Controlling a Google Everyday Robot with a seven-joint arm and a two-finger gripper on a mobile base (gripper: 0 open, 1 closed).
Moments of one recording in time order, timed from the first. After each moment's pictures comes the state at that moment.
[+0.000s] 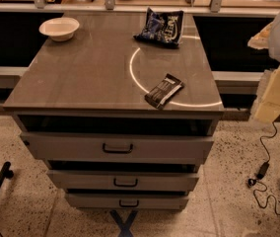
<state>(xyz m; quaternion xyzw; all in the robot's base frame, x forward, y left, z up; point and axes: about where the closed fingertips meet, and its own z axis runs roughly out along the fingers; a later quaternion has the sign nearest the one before) 0.438 -0.216 0.977 -0.60 0.78 -0.04 0.16</state>
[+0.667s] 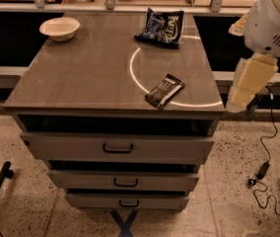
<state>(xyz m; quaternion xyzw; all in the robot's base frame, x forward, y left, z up) 0.476 -0.192 0.979 -0.62 0.76 -0.05 0.20</state>
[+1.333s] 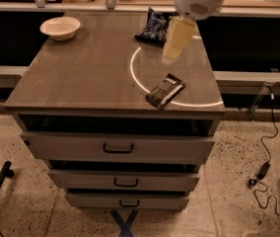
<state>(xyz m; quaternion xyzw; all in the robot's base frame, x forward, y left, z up) 0.612 -0.092 1.005 -0.64 0.69 -0.10 0.32</state>
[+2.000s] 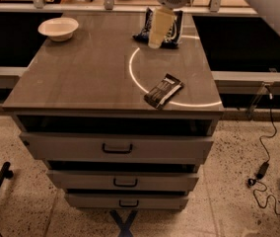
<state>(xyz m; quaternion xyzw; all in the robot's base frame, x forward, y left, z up) 0.684 -0.065 1.010 -0.60 0.71 -0.16 0.33</state>
